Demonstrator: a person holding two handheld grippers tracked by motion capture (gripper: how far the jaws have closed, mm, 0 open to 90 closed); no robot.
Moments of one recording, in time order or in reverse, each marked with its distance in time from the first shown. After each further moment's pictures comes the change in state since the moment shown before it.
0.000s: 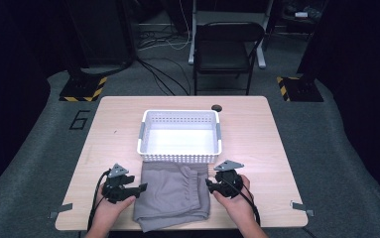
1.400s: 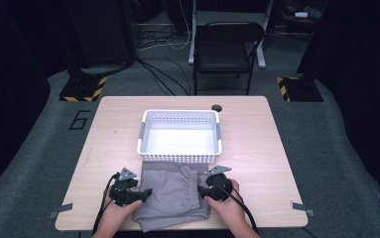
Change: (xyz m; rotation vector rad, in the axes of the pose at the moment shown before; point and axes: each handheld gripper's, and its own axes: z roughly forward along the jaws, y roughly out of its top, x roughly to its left) left arm -0.009 -0.009 0.021 0.071 0.024 0.027; right arm 0.013 -0.015 0.041 0.075 0.018 0.011
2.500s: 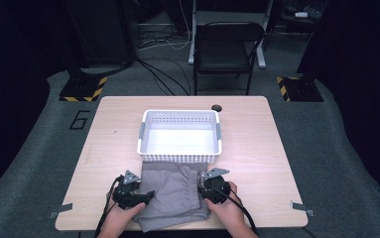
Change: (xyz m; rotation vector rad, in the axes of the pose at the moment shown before) left arm -0.015 -0.004 0.003 0.016 0.051 0.047; right arm 0.009 -0.002 -0.003 -0.003 0.035 -0.048
